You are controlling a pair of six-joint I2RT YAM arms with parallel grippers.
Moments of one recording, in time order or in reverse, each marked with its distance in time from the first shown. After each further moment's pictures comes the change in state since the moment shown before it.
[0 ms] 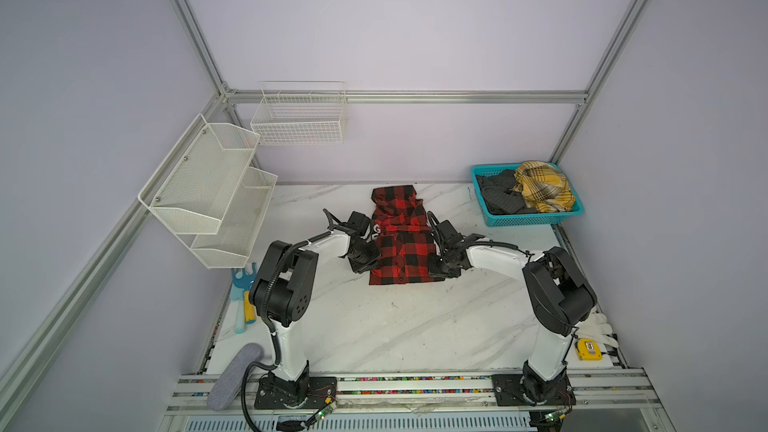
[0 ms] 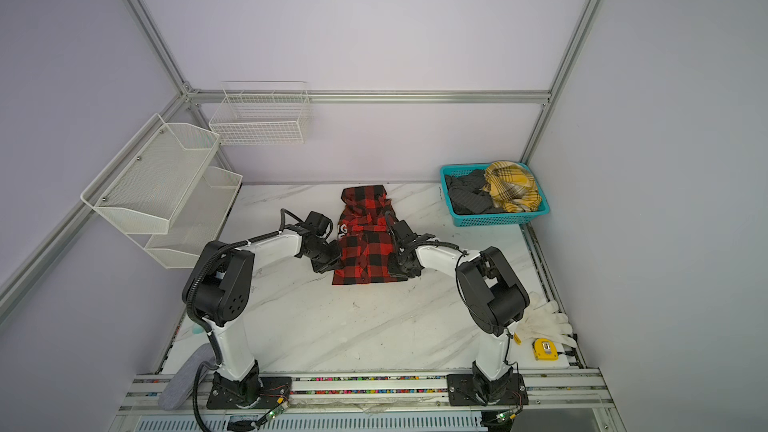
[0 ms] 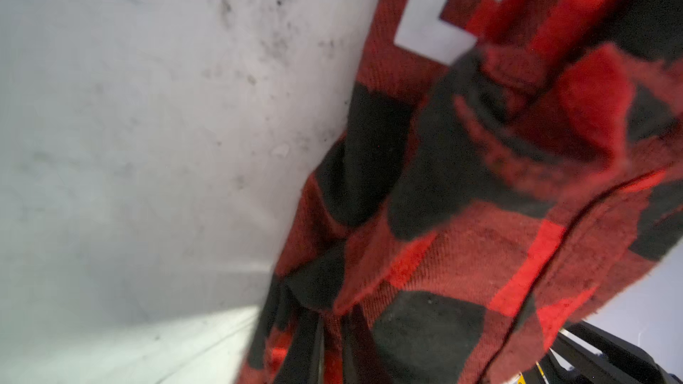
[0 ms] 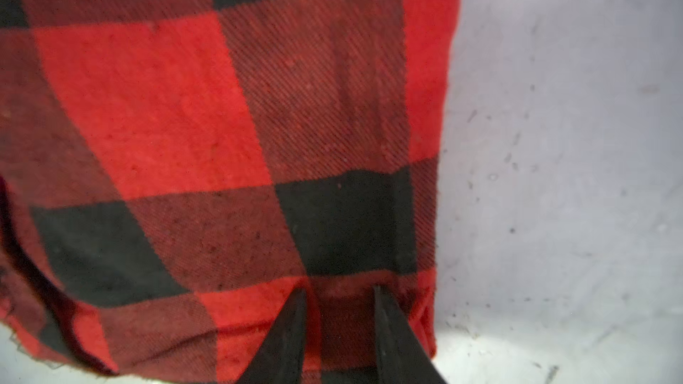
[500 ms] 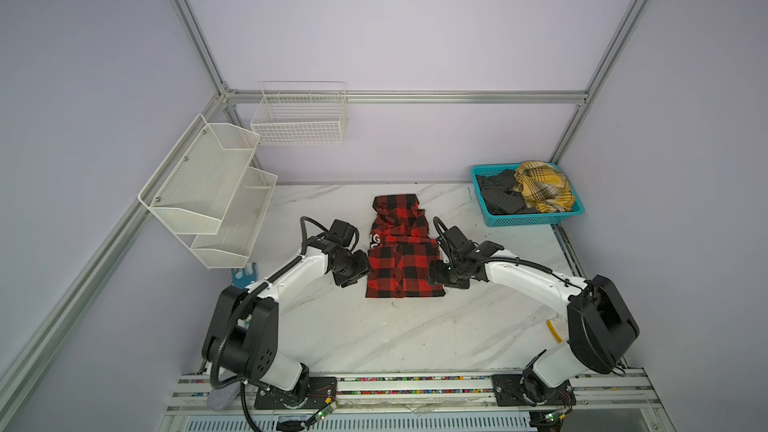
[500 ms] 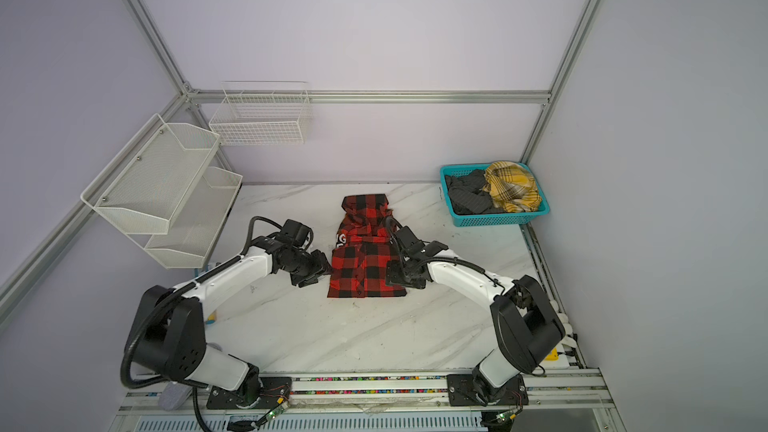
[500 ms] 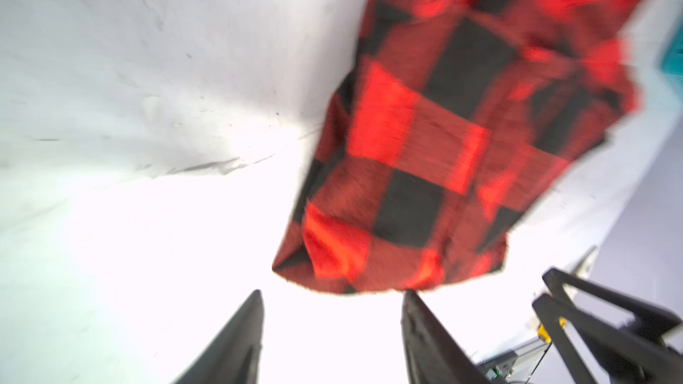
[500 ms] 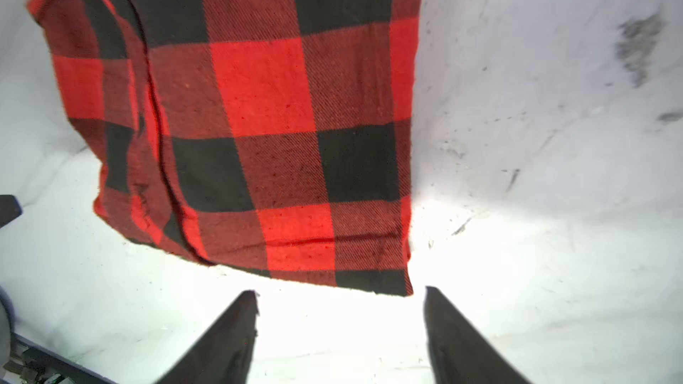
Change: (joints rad) left arm 0.024 -0.453 -0.193 -0.196 -0.048 0.063; right arm 0.072 -0.295 -0.077 -0.172 0.009 0.093
